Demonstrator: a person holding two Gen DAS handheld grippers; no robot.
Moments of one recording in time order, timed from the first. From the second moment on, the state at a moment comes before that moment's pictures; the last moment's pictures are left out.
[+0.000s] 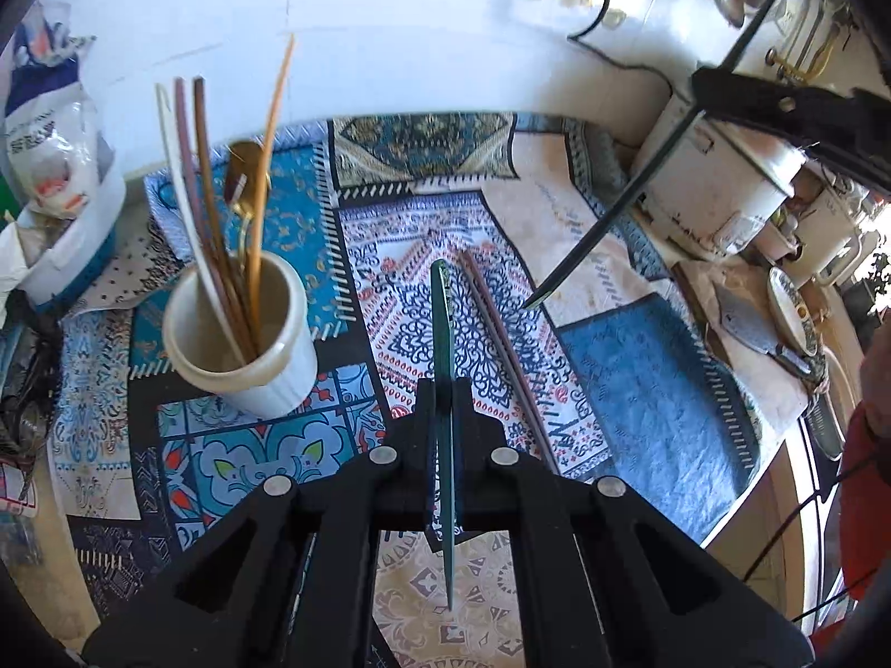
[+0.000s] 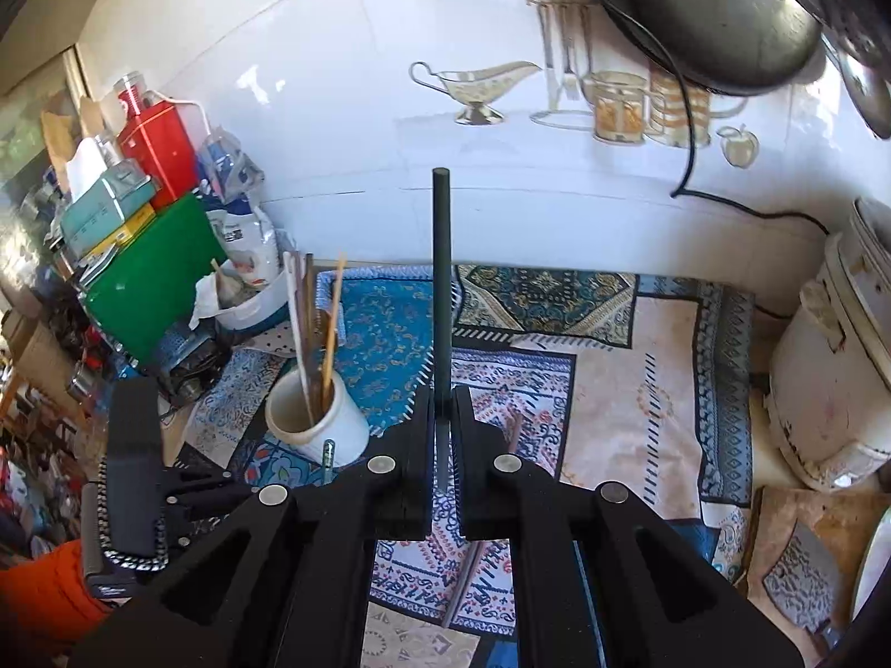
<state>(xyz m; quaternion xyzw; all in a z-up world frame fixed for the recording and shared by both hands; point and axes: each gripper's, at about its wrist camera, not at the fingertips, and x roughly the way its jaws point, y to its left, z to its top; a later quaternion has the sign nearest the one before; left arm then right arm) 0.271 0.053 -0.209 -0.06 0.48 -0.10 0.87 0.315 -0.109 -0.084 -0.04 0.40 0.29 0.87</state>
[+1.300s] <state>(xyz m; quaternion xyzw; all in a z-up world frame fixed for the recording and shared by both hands) 0.264 0.060 -0.327 0.04 0.62 -0.13 0.77 0.330 -0.102 -0.085 -0.03 0.41 0.27 0.87</state>
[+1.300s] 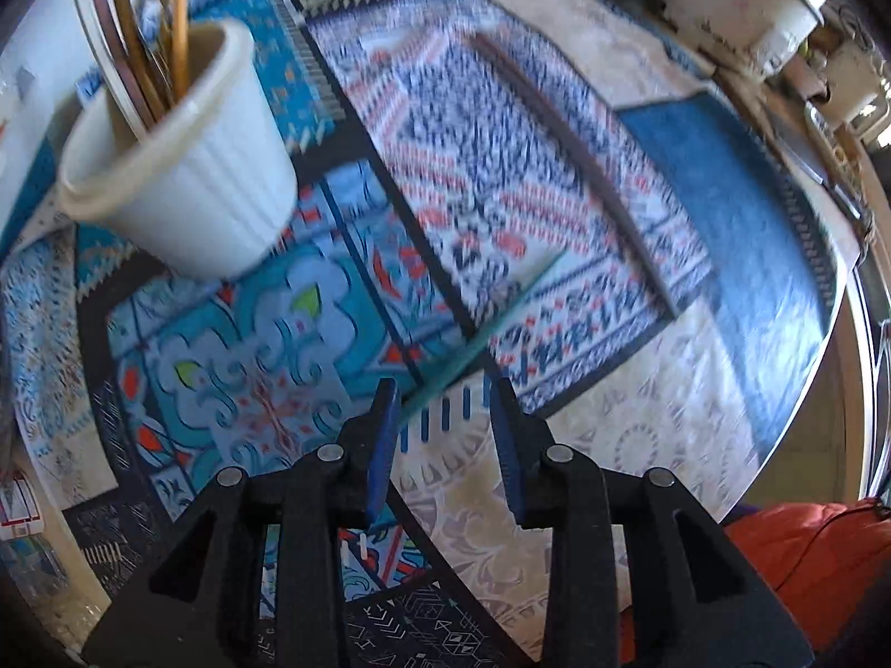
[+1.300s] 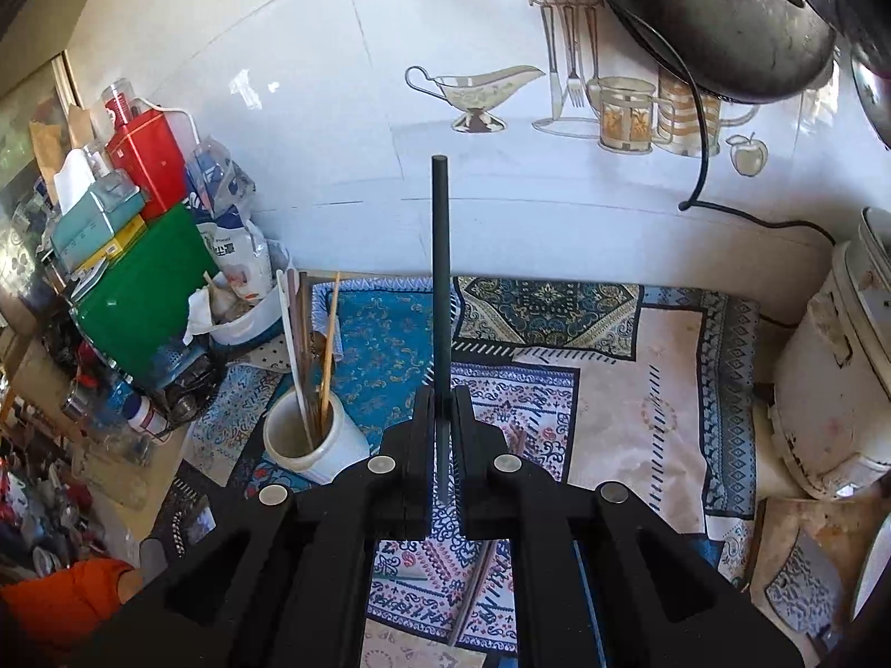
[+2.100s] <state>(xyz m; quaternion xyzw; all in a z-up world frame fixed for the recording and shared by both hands) 0.410 0.000 -0.326 -0.18 0.60 -0.10 0.77 0.336 -0.222 -0.109 0.03 0.43 0.18 0.88</state>
